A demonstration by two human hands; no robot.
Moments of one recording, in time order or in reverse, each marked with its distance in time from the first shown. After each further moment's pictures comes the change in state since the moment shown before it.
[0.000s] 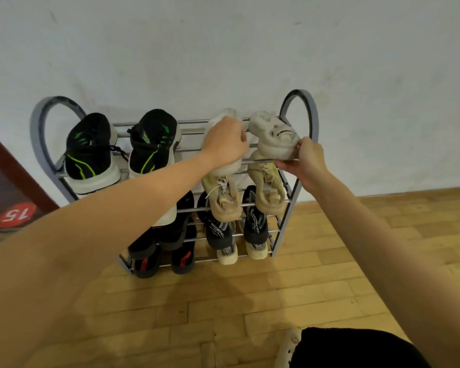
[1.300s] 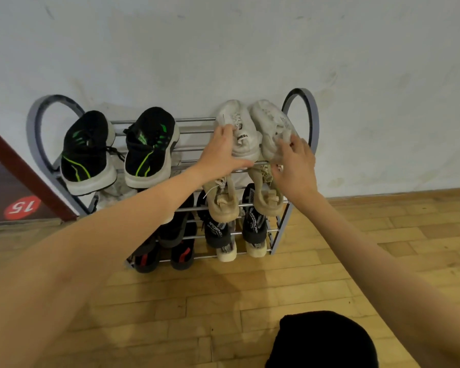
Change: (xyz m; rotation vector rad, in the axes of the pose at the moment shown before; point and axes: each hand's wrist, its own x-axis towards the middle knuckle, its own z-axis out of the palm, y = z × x) left_hand -0.006 -0.020 0.028 -0.195 -0.055 -0.041; right_hand 0.007 0.027 -0.007 -1.340 0.030 -0.691
